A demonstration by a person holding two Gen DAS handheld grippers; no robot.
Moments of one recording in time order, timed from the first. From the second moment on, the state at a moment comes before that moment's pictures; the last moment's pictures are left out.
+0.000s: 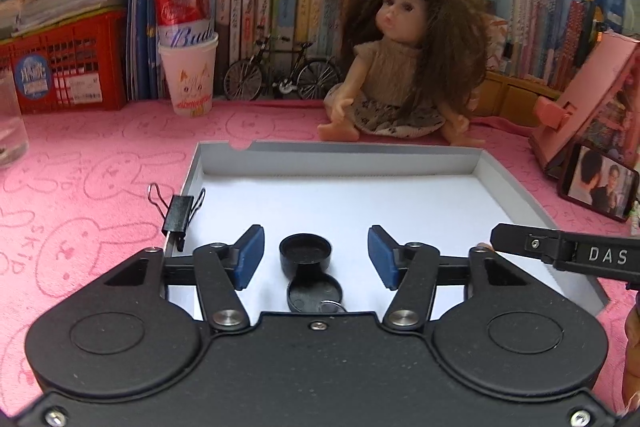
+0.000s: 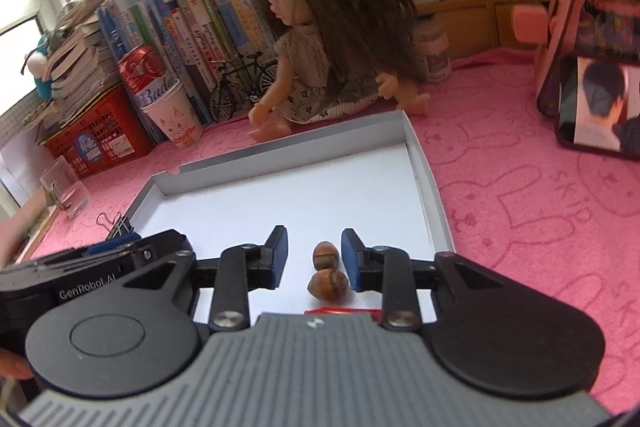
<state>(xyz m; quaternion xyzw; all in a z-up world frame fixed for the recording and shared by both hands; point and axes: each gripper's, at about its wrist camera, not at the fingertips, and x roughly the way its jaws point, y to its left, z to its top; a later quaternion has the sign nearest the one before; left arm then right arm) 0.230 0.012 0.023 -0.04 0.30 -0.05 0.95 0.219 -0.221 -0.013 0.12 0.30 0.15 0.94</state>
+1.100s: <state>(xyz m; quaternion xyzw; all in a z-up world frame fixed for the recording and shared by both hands) 0.092 -0.010 0.042 0.00 0.26 -0.13 0.96 0.118 -0.224 -0.007 0.01 0.24 0.14 0.96</state>
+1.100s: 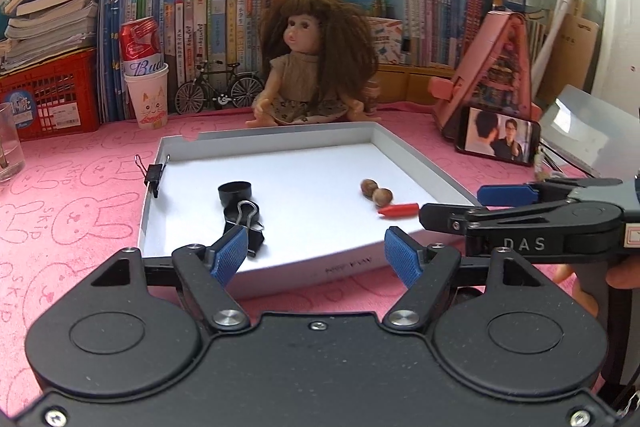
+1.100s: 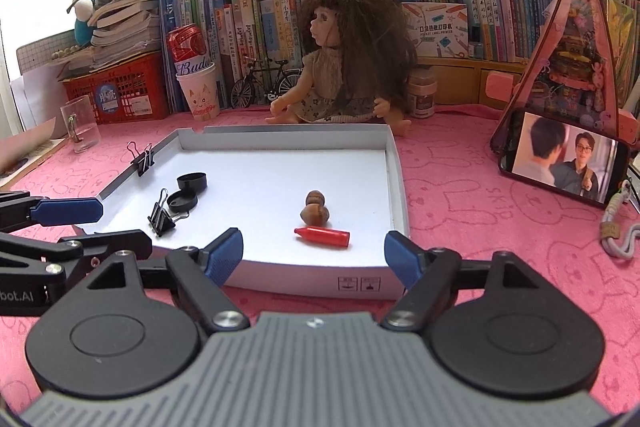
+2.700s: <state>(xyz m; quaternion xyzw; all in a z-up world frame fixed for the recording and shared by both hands) 0.054 0.021 0.001 0.05 0.32 -0.07 0.94 0.067 -0.232 -0.050 -0.01 0.26 0.14 0.96</state>
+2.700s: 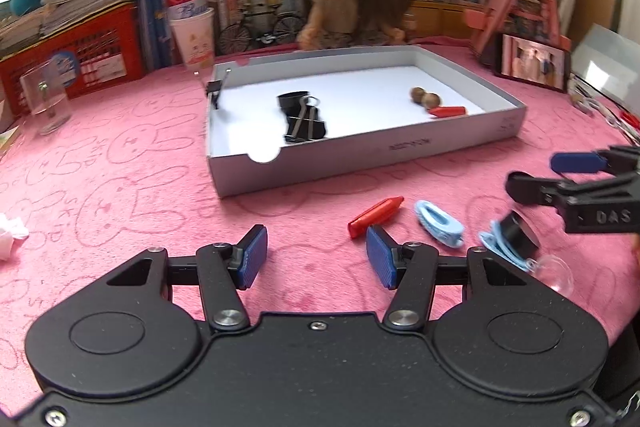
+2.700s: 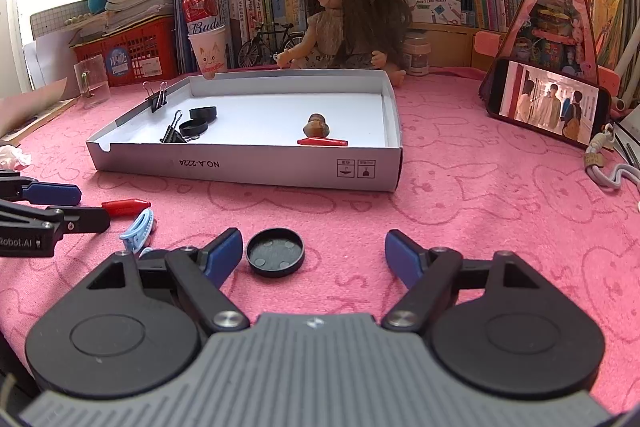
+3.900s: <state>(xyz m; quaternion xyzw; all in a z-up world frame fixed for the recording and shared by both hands) 0.059 -0.025 -0.006 0.03 0.30 -0.02 0.95 0.065 -0.236 -0.051 0.01 0.25 0.14 0.96</state>
